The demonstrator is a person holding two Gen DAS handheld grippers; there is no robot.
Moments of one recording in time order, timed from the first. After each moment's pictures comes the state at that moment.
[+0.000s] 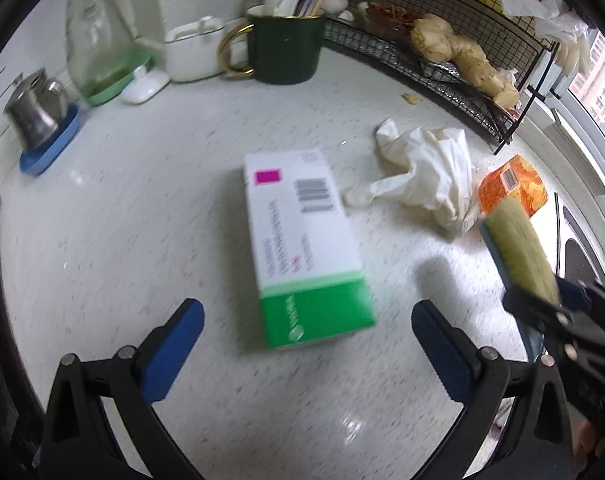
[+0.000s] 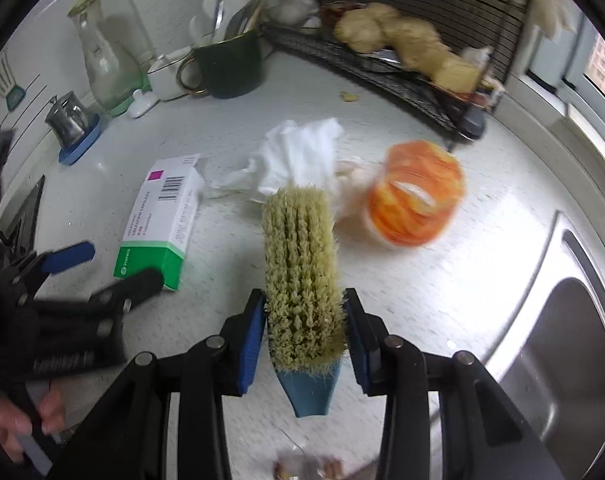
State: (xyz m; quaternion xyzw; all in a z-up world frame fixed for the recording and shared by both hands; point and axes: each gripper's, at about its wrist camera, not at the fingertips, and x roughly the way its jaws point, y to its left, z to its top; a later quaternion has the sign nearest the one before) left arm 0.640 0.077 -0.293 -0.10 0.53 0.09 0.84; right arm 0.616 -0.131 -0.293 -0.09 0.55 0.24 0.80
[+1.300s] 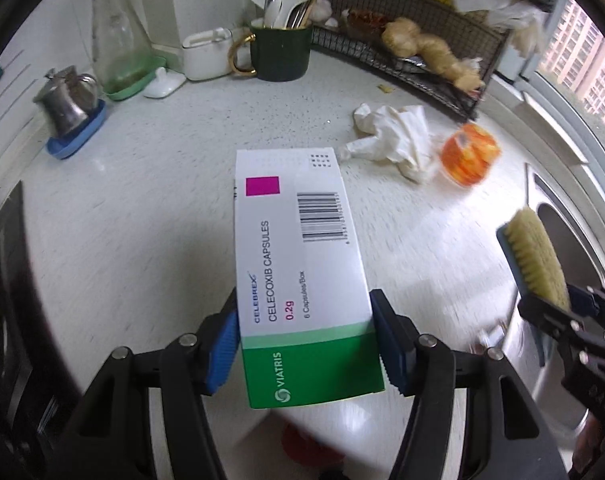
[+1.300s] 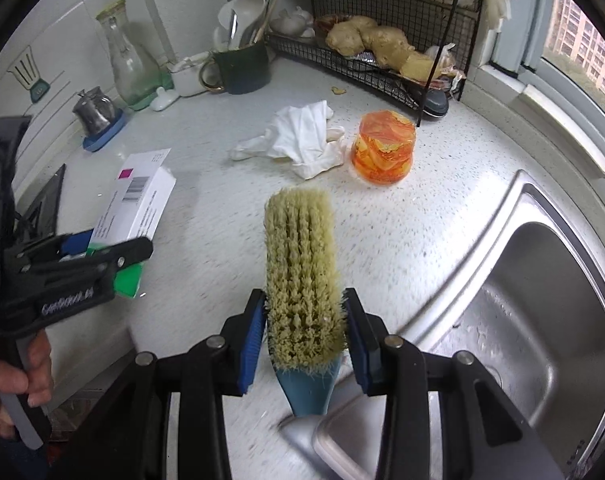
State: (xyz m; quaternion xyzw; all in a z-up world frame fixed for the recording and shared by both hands) left arm 0.540 0.054 -0.252 -0.09 0.52 0.08 0.85; right arm 0.542 -0.159 -0.255 -0.08 0.53 0.24 0.81
